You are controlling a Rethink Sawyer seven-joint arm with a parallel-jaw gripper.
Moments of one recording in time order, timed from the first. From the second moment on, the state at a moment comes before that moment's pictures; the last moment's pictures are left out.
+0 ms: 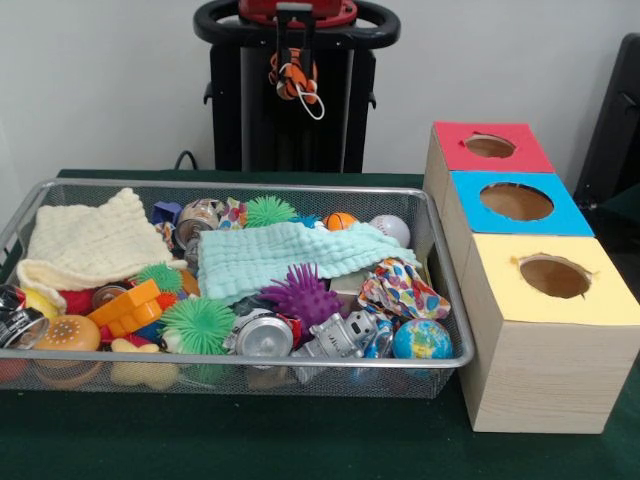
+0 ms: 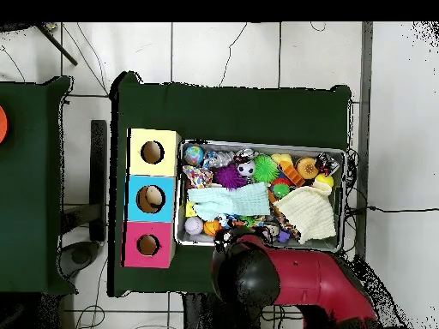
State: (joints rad) arm -0.63 -1.16 0.36 2.15 -0.28 0.54 1.57
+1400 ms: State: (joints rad) arm -0.50 -1.18 0.31 2.15 -0.25 0.54 1.57
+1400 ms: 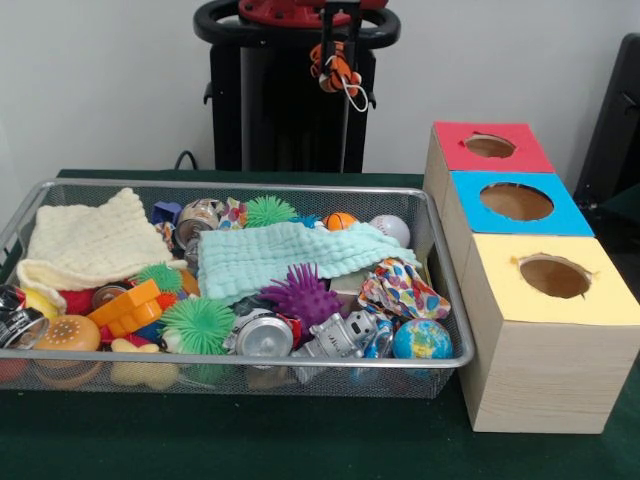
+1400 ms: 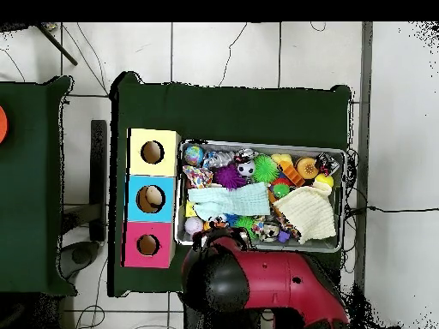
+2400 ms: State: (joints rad) arm -0.36 -1.18 0.22 2.16 -0.20 0.54 1.57
